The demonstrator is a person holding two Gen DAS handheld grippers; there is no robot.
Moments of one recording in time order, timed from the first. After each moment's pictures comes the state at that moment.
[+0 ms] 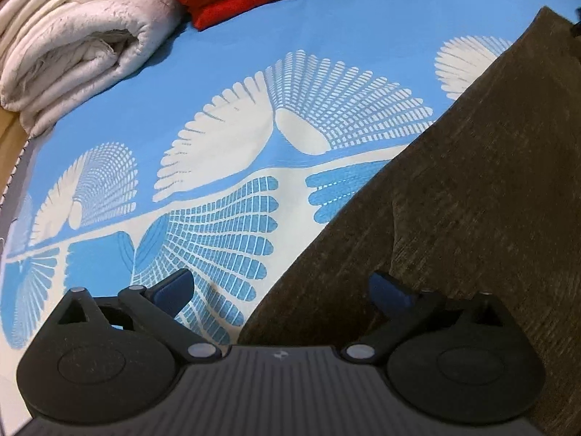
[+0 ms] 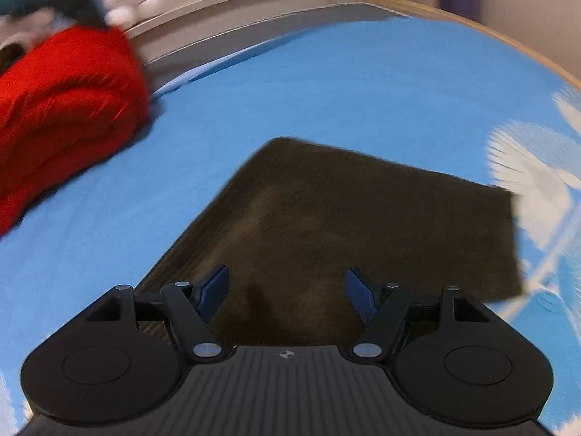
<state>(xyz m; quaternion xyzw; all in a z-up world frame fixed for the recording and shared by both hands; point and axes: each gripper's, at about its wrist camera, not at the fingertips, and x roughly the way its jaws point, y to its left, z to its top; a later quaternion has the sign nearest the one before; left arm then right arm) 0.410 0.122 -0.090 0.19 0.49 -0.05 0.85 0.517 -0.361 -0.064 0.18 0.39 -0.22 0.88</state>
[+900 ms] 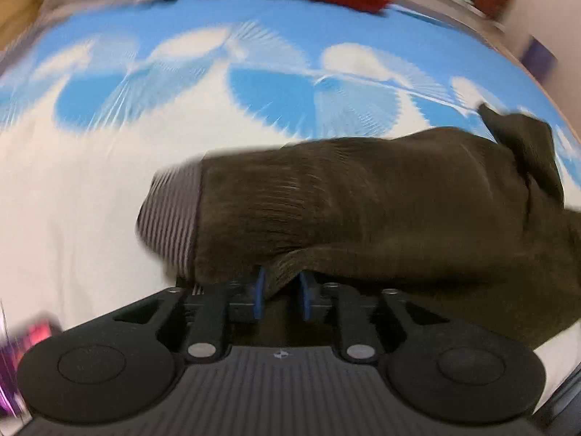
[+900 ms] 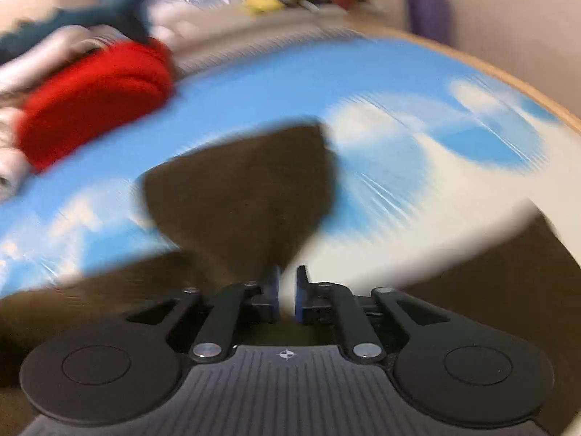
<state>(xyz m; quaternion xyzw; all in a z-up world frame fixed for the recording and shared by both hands) 0.165 0.131 -0.033 -0.02 0.52 -0.09 0.85 0.122 -0.409 -0.031 0.17 0.36 -0.18 0.90</state>
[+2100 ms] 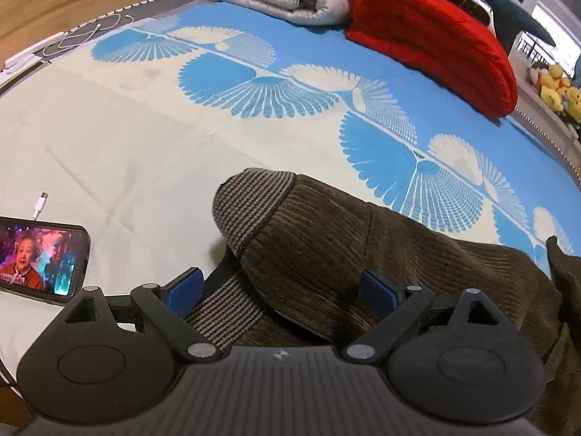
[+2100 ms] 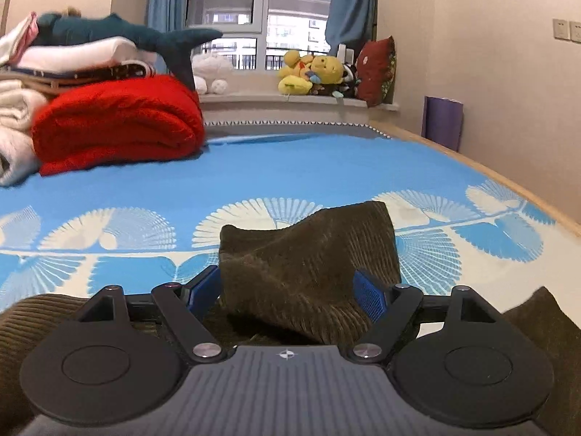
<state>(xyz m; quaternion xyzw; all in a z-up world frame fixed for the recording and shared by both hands) 0.146 0.126 -0.025 -0.16 0.45 0.12 0.87 0.180 -0.285 -0.036 0.02 0.24 -0.20 0.95</state>
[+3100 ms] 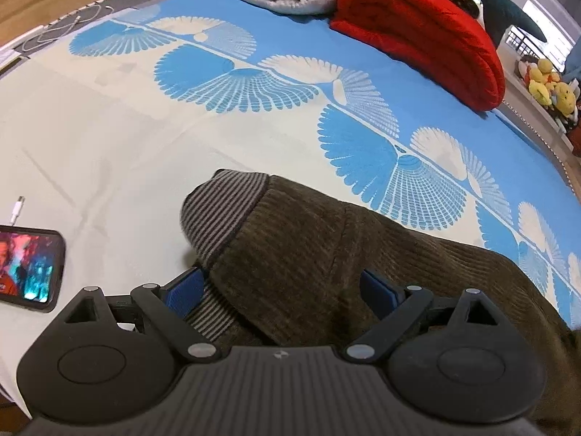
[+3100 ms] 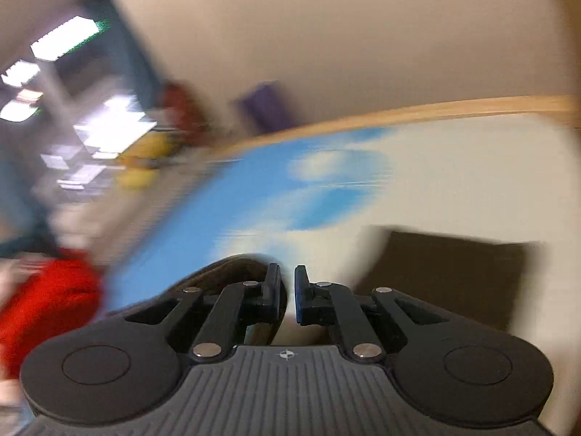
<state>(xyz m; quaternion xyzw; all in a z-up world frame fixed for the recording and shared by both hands) 0.161 0.124 -0.021 -0.17 0.46 0.09 0.86 -0.004 -0.447 0.005 0.32 0.13 -0.41 0.84</state>
